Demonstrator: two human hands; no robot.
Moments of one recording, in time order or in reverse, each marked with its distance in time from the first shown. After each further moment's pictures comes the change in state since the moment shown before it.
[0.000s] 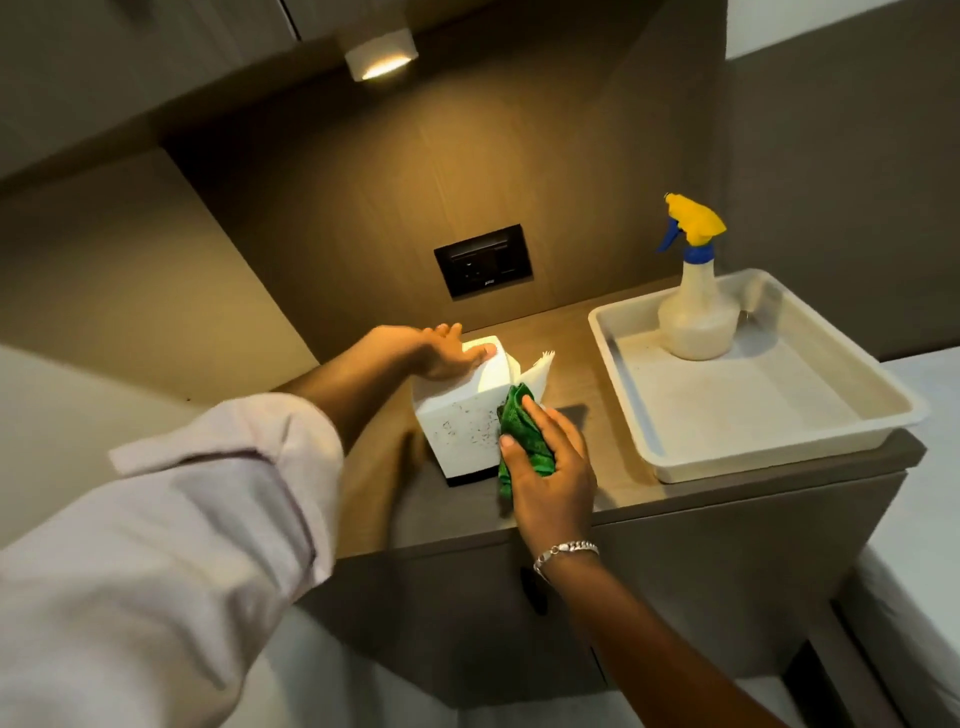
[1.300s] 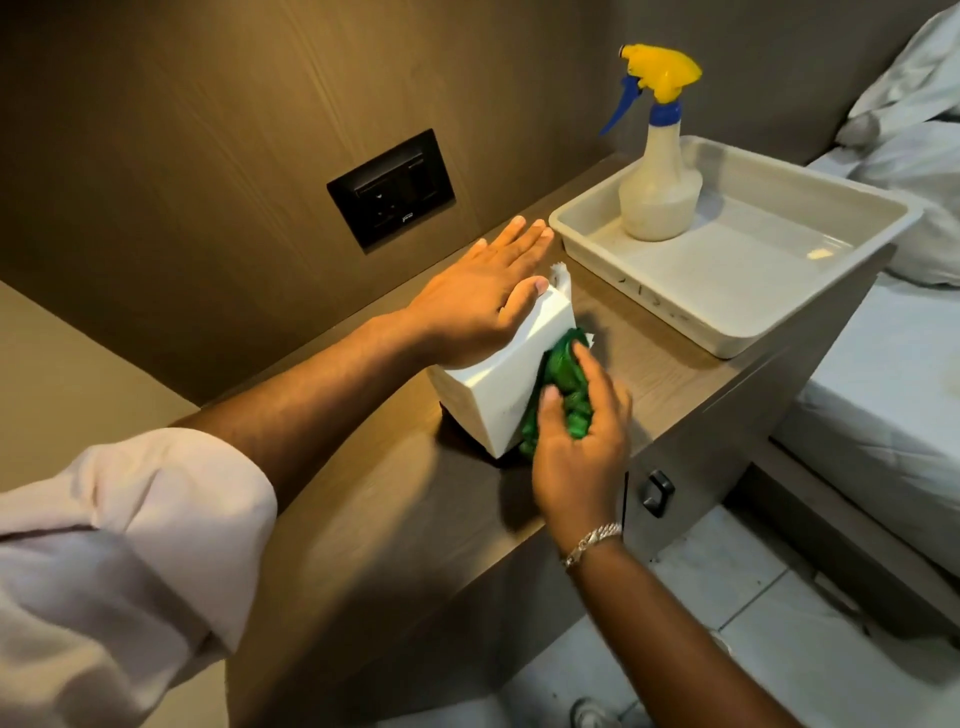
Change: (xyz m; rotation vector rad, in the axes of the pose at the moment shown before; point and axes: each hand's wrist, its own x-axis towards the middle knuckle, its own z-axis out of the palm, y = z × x) left_hand 0.061 -0.024 0.029 0.092 0.360 1.151; right_hand -0.014 0.012 0.116 -0.104 0.626 0.111
